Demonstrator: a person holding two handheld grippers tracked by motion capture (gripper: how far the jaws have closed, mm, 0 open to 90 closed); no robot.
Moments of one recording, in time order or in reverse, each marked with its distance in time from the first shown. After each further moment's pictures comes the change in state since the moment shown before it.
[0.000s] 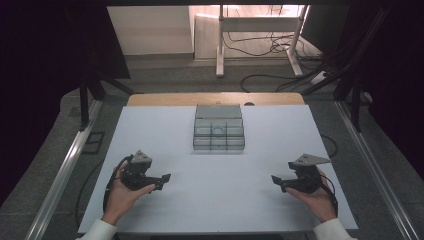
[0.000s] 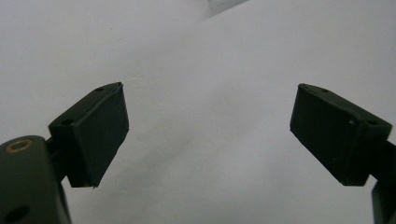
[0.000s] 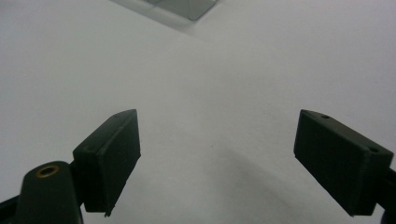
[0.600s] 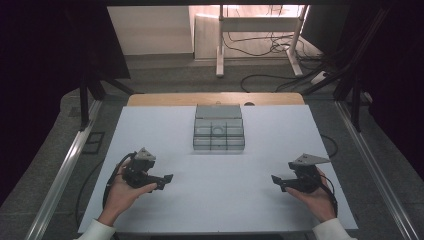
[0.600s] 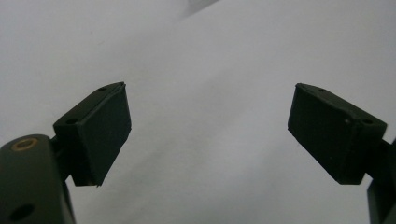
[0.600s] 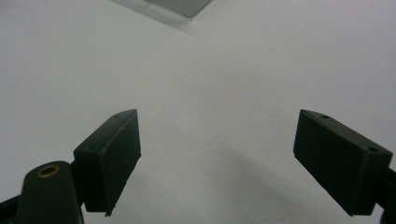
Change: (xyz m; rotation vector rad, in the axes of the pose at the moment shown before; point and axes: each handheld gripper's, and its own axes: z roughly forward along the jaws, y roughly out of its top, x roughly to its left) left arm -0.005 0.009 -0.004 0.060 -0.034 0.041; right arm 0.000 0.000 0.002 0.013 -0.012 0.006
